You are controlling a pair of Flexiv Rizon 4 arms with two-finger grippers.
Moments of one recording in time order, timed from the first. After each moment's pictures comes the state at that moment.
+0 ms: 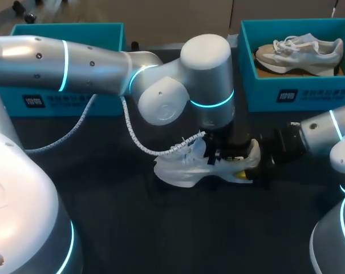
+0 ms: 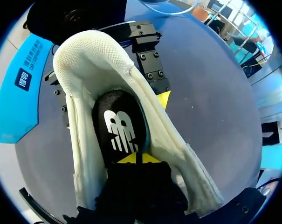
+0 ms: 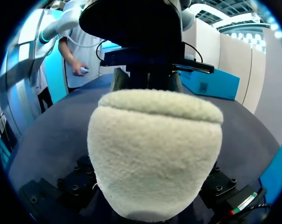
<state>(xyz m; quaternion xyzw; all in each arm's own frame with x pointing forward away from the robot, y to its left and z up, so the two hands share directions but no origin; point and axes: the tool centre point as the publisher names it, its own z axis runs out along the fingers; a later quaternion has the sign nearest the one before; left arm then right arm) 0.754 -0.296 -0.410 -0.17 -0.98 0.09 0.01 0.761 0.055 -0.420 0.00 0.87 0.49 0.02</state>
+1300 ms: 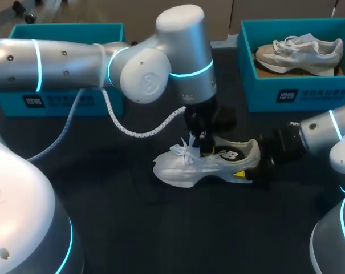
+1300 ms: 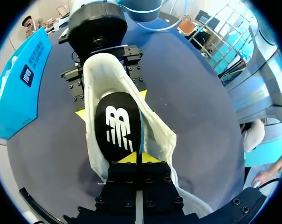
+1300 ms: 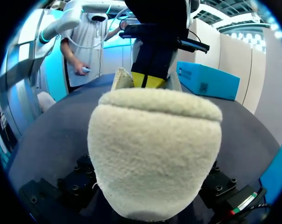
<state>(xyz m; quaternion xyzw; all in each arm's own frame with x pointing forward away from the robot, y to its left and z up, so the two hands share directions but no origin) 0.752 -0.263 -0.367 -0.17 -0.97 0.13 0.10 0.761 0.057 -0.420 0.00 0.87 0.49 0.02</state>
